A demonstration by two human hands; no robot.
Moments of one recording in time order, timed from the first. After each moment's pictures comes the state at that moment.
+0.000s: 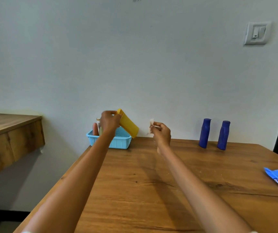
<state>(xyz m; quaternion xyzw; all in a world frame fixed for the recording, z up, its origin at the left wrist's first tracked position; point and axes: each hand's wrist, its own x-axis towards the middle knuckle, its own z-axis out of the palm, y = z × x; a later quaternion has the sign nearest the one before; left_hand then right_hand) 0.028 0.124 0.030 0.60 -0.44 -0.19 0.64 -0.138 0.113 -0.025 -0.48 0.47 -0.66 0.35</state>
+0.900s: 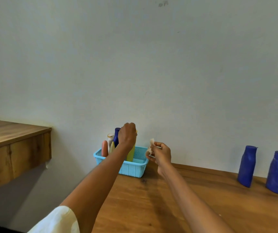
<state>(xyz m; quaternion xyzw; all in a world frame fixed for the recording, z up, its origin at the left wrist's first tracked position) 0.058 -0.012 0.016 0.71 -0.61 0.12 0.35 -0.069 0.008 -0.041 -0.45 0.43 -0.60 0.50</state>
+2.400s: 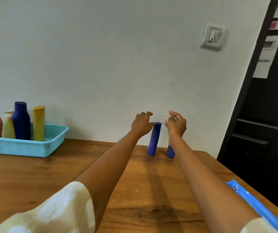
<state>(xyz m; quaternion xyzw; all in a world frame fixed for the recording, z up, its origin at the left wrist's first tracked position) -0.274 -0.030 -0.001 0.50 -0.78 -0.06 0.38 -0.386 0.015 0.008 -0.40 0.51 -0.74 0.18</state>
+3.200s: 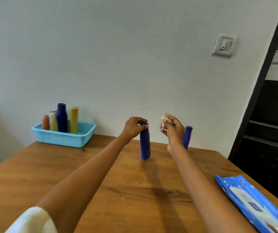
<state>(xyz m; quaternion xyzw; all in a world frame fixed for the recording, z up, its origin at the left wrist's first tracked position) -0.172 0.059 -0.004 0.45 -0.69 -0.27 0.50 -0.314 0.105 0.006 -0.43 0.41 -0.73 0.34</state>
